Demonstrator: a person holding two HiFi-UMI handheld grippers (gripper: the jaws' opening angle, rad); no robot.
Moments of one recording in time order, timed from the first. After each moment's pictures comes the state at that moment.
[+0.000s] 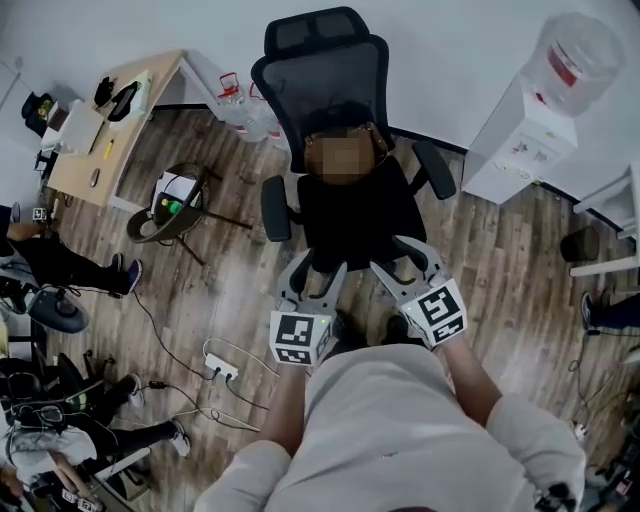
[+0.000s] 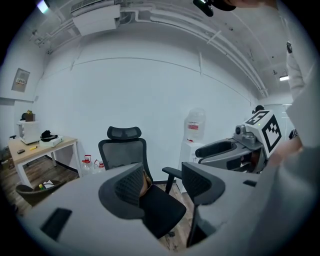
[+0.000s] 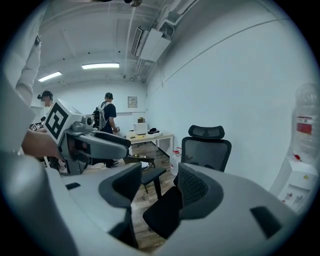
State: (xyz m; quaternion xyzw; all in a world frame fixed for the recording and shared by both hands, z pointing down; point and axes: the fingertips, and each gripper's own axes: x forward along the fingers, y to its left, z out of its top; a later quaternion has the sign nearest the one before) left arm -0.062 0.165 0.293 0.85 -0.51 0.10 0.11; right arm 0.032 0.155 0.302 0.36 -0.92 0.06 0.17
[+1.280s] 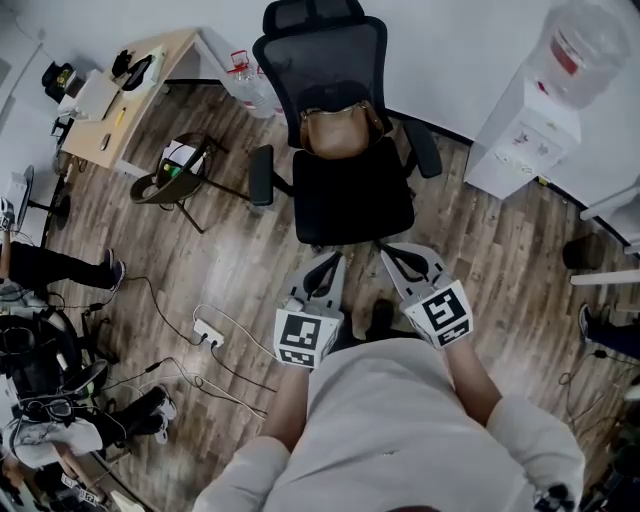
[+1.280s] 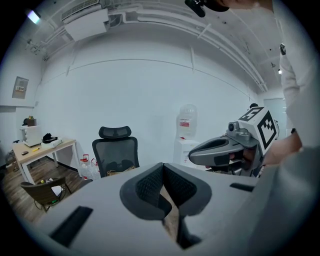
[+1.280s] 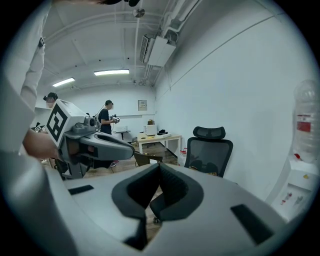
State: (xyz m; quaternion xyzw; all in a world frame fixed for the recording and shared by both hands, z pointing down) left arm 0.054 0.243 0.286 0.84 -0.52 0.12 0.10; right arm 0.123 0.226 0.292 0.30 -0.94 0.06 0.16
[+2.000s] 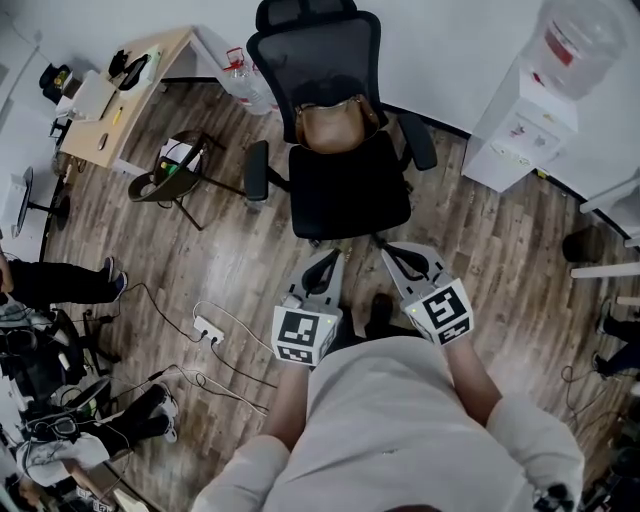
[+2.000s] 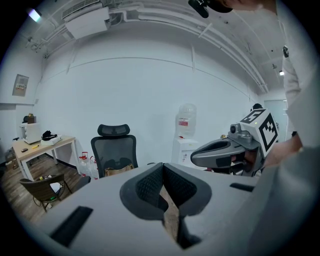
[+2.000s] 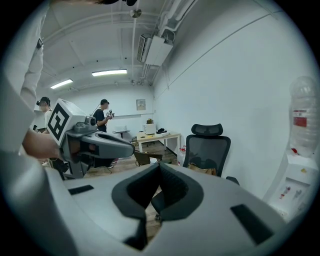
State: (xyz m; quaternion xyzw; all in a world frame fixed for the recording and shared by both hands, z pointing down) left arm 0.067 0.249 0.289 0.84 -0.51 0.12 0.11; right arm 0.139 0.236 0.299 0.30 -0.94 0.07 0.15
